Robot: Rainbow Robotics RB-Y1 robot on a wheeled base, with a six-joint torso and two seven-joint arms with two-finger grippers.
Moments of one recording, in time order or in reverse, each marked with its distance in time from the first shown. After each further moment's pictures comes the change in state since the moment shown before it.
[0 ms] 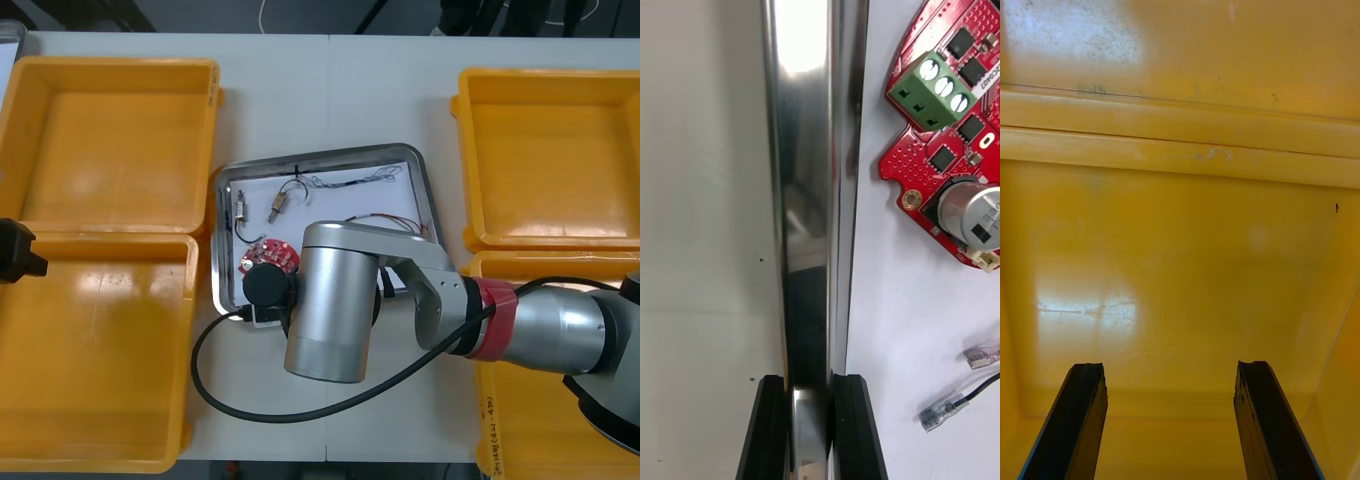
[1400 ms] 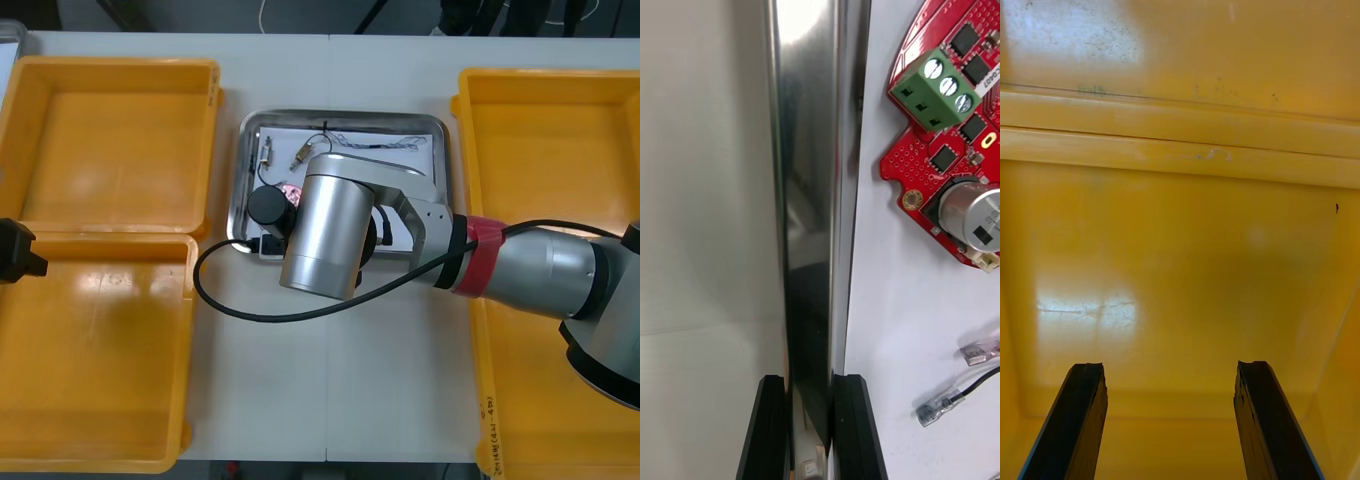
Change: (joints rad) right arm -0.153 0.005 -0.036 0.242 -0.081 -0.114 -0.074; left arm 0.000 0.000 0.000 0.000 0.000 0.000 0.000
